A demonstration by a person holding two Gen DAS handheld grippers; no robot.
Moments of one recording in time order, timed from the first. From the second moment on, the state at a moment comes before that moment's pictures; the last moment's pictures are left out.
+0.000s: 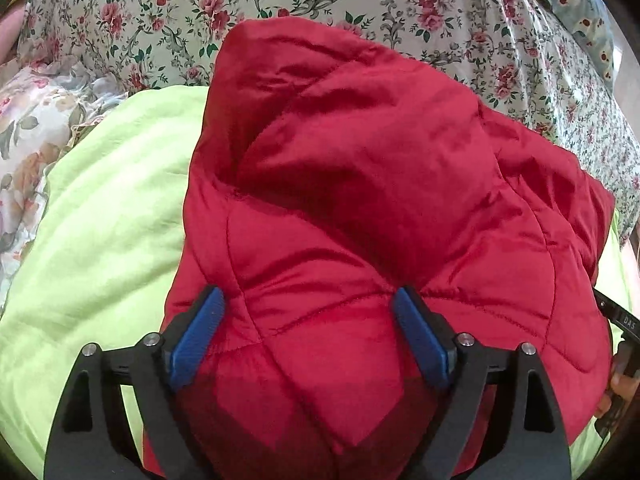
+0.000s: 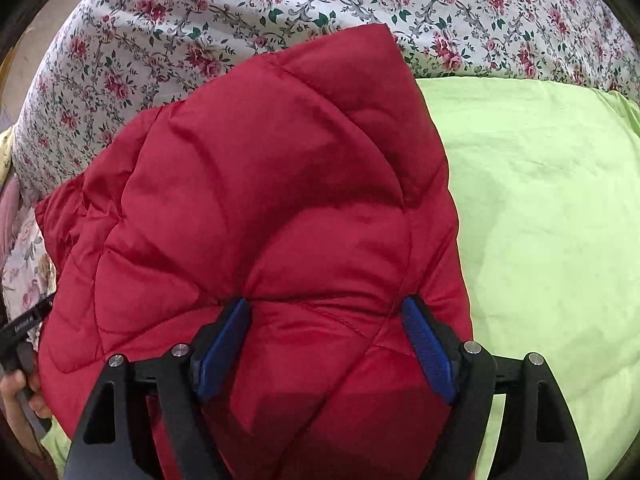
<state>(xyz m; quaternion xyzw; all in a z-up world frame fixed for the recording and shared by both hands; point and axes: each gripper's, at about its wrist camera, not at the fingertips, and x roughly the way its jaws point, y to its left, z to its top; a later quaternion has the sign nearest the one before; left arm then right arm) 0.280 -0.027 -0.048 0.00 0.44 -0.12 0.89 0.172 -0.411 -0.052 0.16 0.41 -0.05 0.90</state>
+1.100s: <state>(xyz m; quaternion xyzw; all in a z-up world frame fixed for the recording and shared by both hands) 0.249 0.076 -0.058 -0.27 0.46 -0.19 0.82 0.090 -0.464 -0.051 0.34 0.38 0.00 0.86</state>
